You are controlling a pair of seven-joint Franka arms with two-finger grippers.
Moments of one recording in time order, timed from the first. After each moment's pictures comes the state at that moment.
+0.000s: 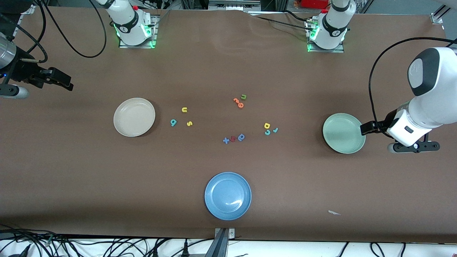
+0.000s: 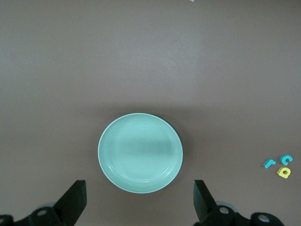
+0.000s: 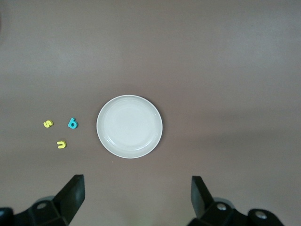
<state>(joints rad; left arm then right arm) -0.01 0.30 -0.01 -1.60 0.03 1.81 -0.08 -0.01 0.00 0.03 -1.65 0.00 1.59 0.10</state>
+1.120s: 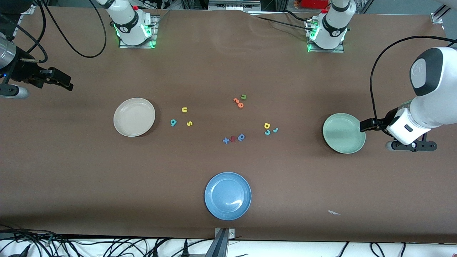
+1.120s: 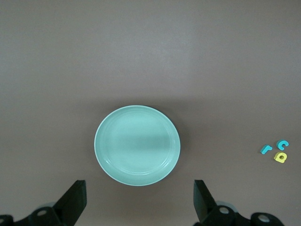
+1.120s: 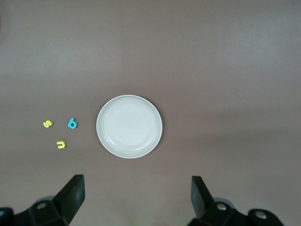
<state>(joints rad) -0.01 0.29 -0.01 -1.60 0.00 1.78 -0.02 -0.01 0.00 0.03 -1.65 0.00 1.59 0.11</state>
